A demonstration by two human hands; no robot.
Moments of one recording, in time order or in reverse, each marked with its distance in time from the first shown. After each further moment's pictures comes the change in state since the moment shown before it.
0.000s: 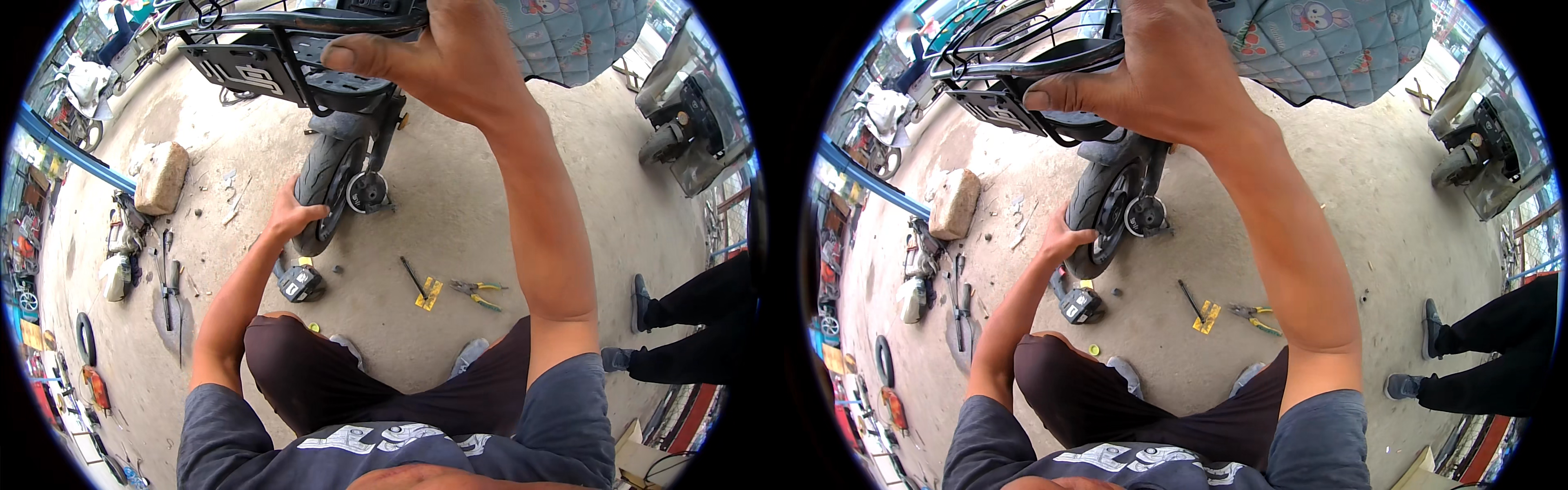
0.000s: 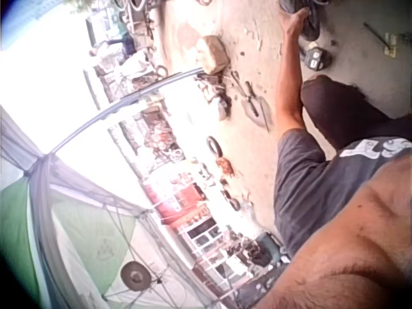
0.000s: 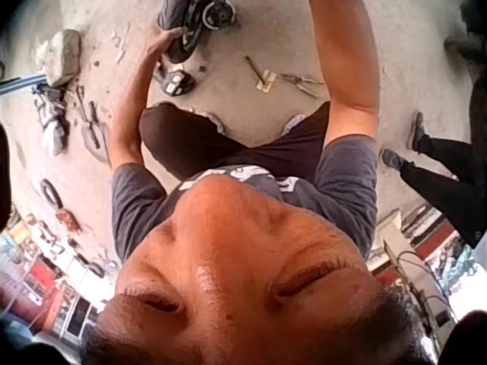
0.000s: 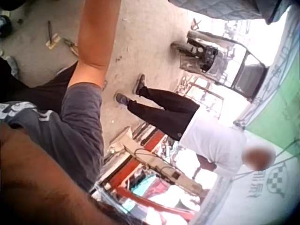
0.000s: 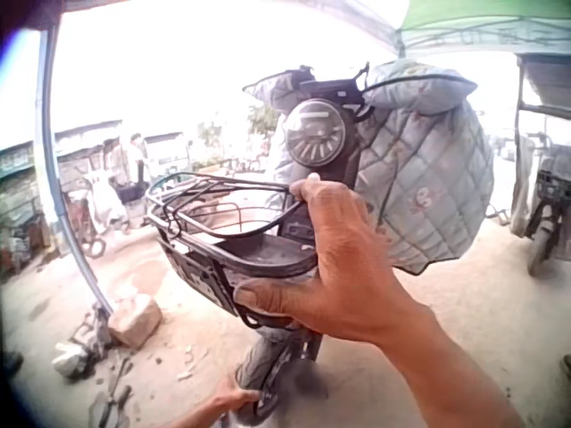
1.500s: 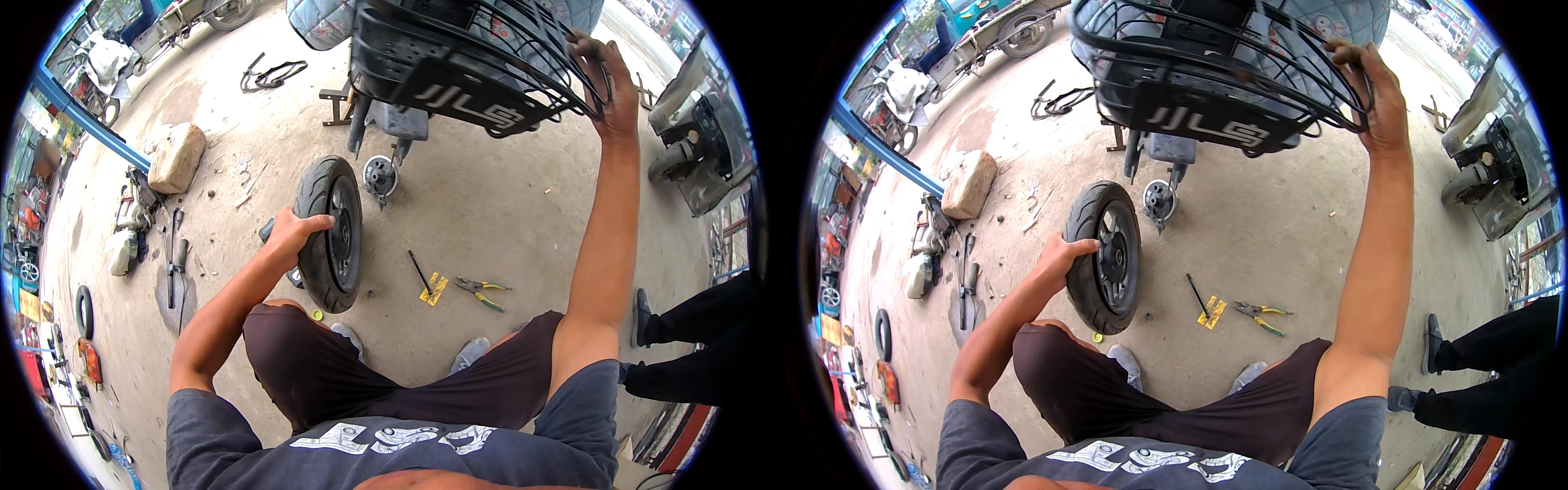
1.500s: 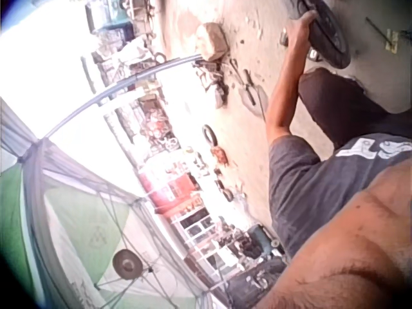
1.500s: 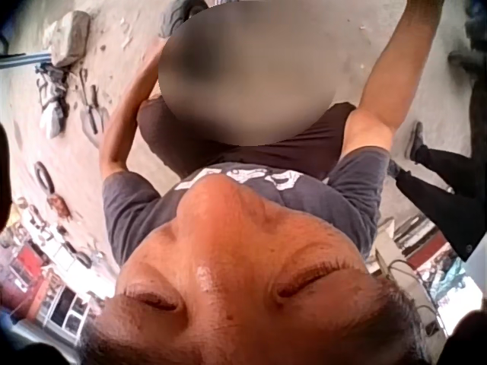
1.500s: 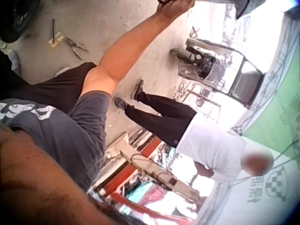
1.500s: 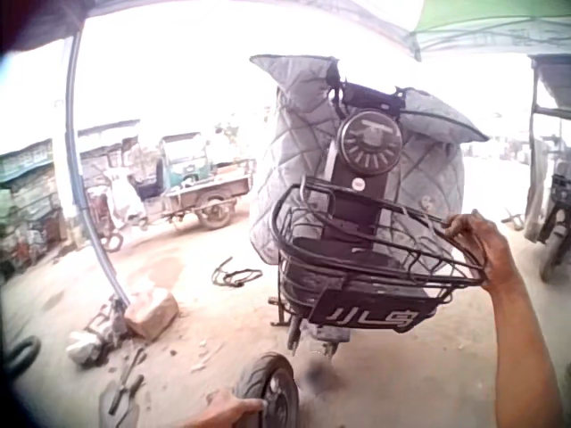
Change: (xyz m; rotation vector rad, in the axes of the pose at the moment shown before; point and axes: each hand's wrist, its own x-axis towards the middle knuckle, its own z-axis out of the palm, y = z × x) left_hand -0.090 0.047 -0.008 -0.497 0.012 -0.413; right_hand -0.101 0.147 -0.119 1.088 -0.011 0.653
